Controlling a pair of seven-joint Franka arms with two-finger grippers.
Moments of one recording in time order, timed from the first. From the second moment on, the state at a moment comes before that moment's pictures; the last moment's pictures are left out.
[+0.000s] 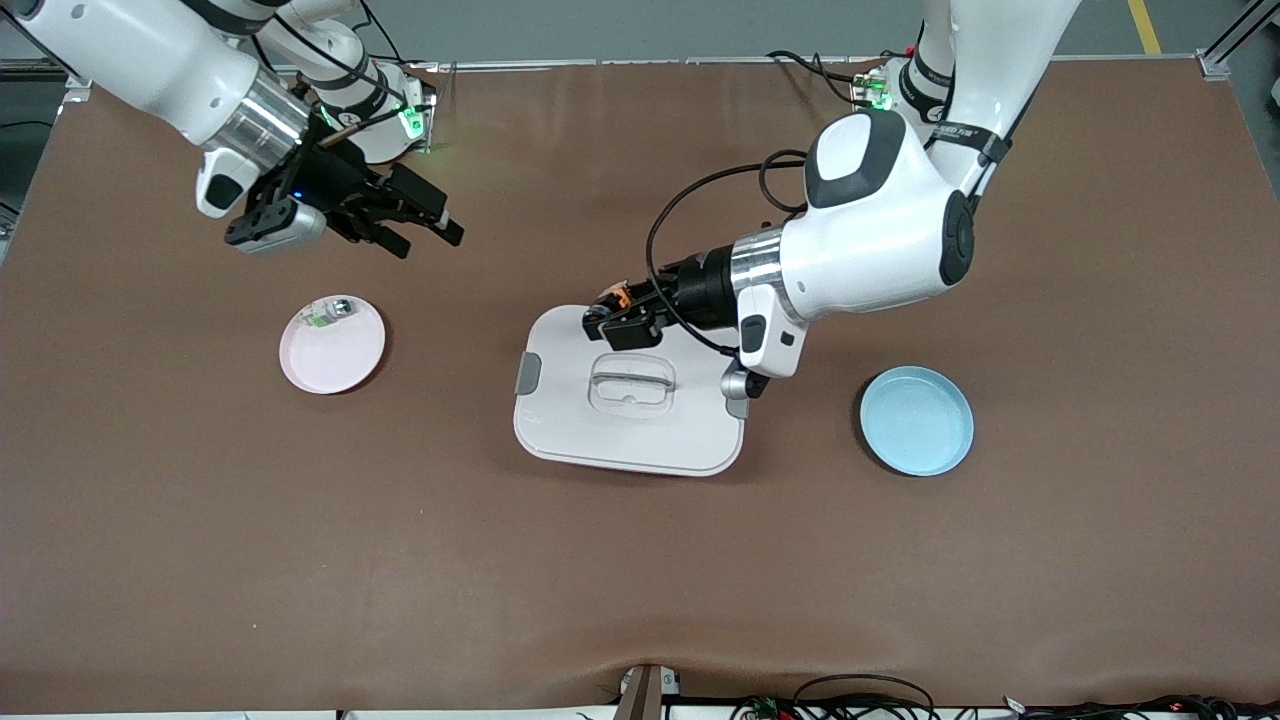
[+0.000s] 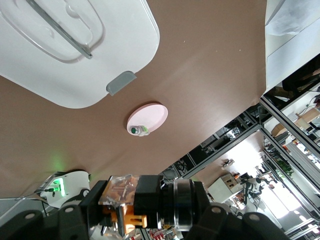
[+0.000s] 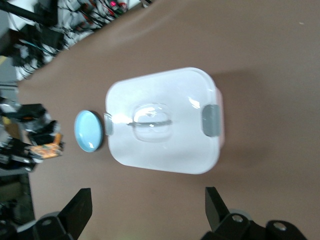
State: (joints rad) left arm -0.29 0.49 -0.41 -1.36 -0.78 2.19 -1.09; right arm 0.38 -0.21 0.03 -2.07 0.59 2.24 0.34
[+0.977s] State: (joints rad) left arm -0.40 0.52 -0.41 -1.36 -0.78 2.28 -1.26; right arm 0.54 -0.14 0.03 -2.13 0.65 2.53 0.47
